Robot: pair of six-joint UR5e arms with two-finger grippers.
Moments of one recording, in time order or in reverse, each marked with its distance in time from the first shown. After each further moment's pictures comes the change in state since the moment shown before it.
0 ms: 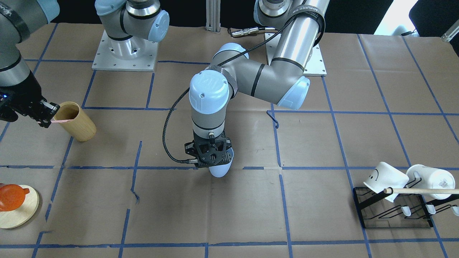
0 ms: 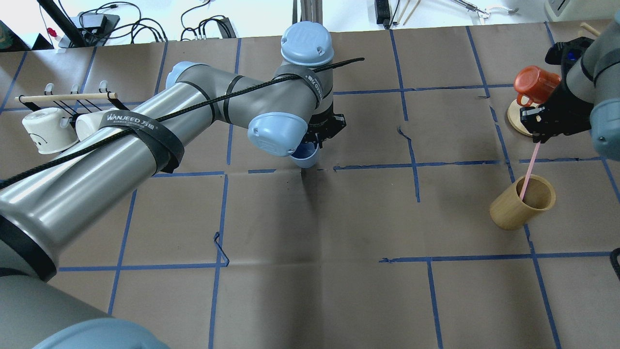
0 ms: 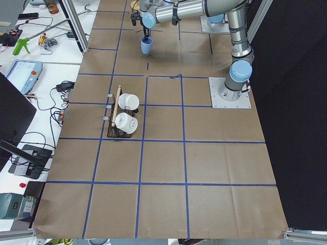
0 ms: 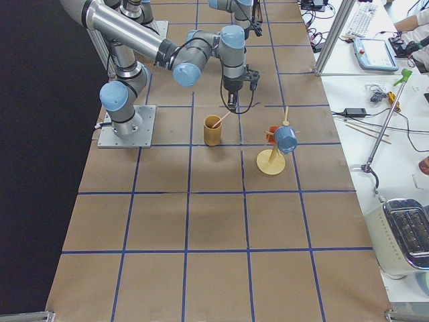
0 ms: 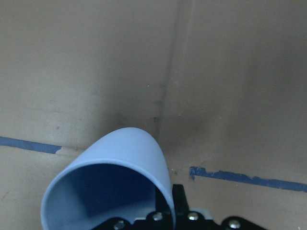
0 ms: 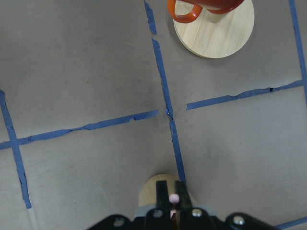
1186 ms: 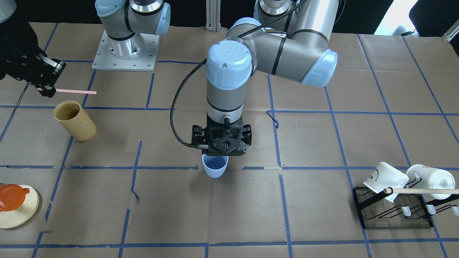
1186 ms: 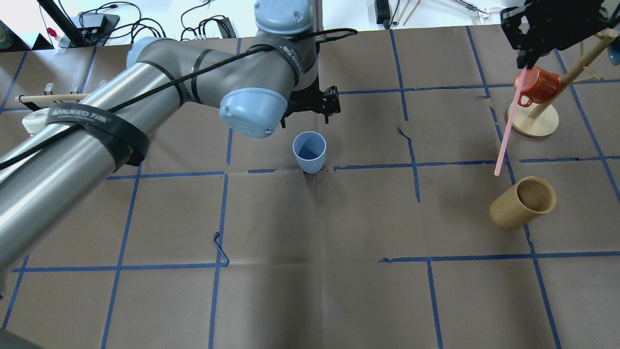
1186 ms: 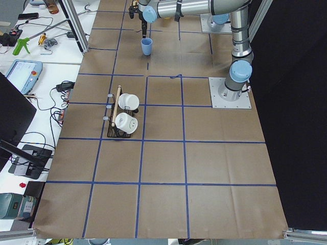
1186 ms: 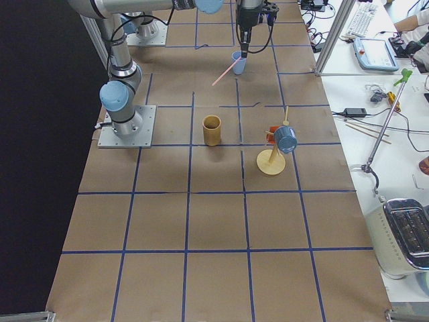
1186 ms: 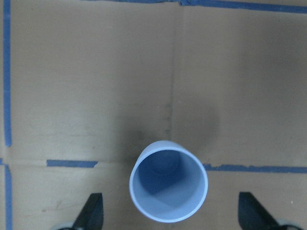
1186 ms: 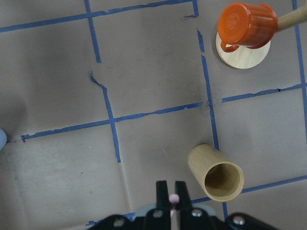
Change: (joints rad) left arm 0.090 0.148 0.052 -0.156 0.003 0.250; right arm 0.265 0.099 -0.591 0.583 0.008 0.213
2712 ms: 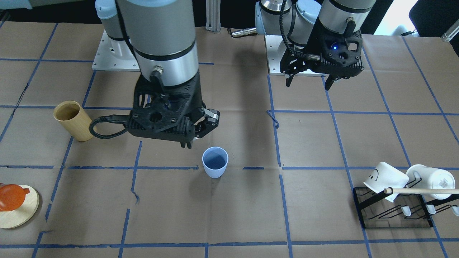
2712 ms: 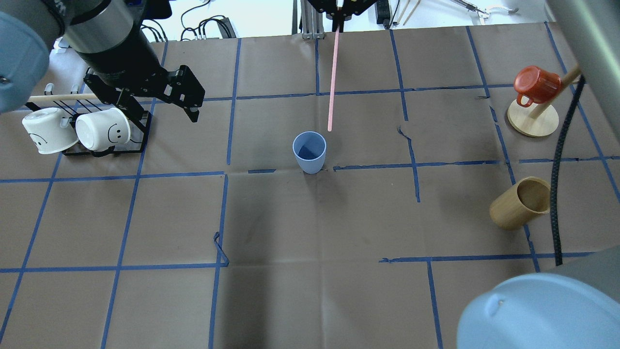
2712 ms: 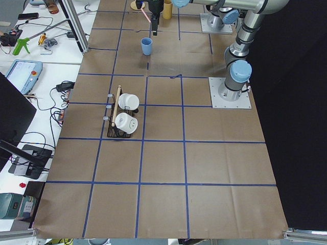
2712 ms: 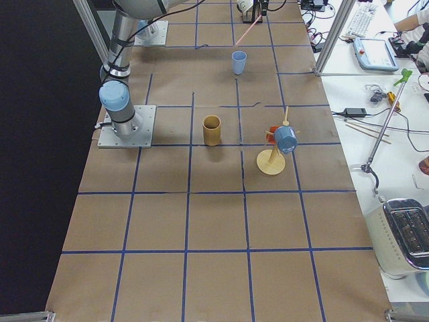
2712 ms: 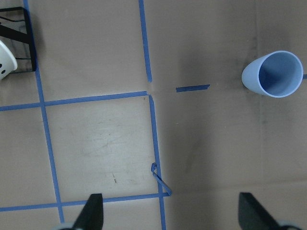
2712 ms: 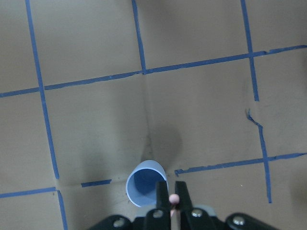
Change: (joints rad) left arm 0.281 0.363 -0.052 -0.380 -0.001 0.378; right arm 0.396 0.401 -0.443 -0.048 0.071 0.410
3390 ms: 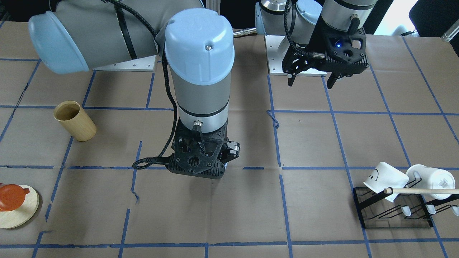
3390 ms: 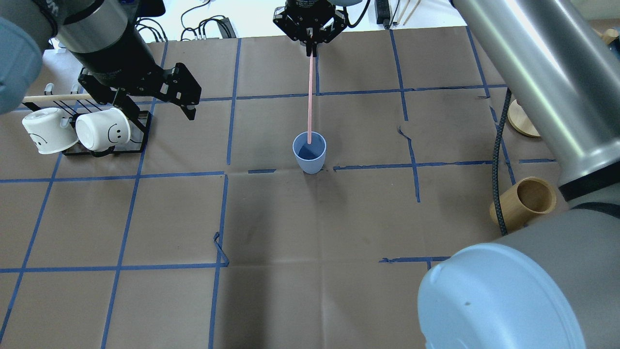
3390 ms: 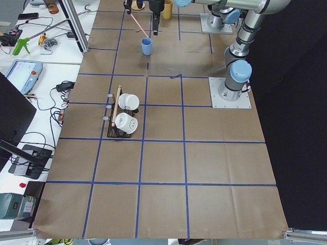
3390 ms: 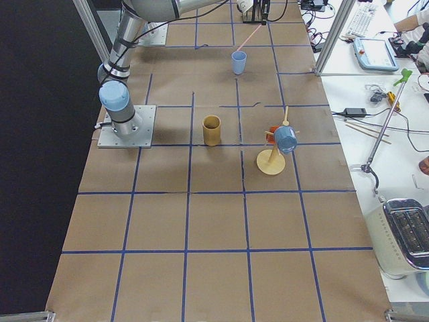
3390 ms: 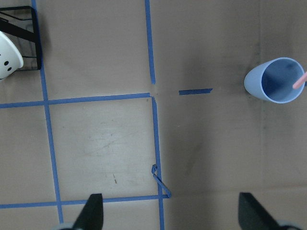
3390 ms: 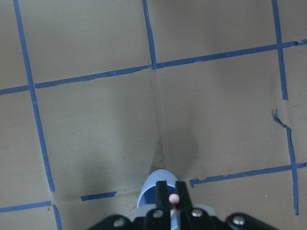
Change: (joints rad) left arm 0.007 0.007 -0.002 0.006 0.001 -0.019; right arm 0.030 0.091 0.044 -0.087 -0.015 0.033
